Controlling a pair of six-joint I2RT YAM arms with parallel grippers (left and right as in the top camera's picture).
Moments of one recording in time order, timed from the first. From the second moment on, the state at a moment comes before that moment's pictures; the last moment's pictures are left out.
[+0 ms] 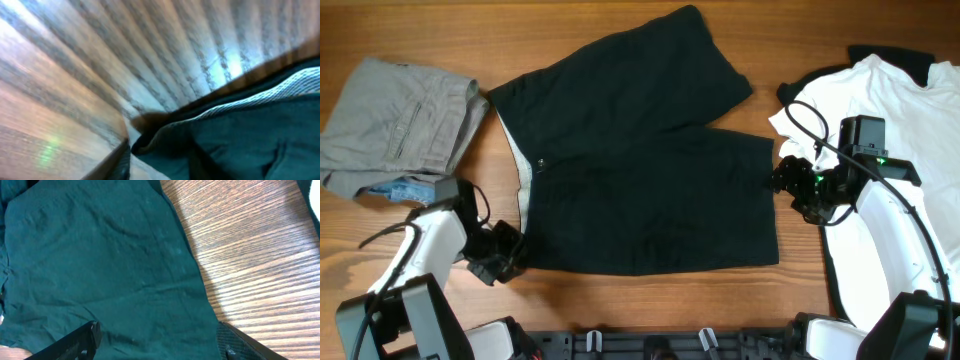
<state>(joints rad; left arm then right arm) 0.30 1.46 0.60 -0.88 0.27 -0.65 -0.17 1.42 0.89 -0.85 -0.36 0.39</state>
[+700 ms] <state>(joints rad) 0.30 1.45 0.60 -0.86 0.30 -0.65 -0.17 1.56 0.69 -0.87 -0.36 0.54</state>
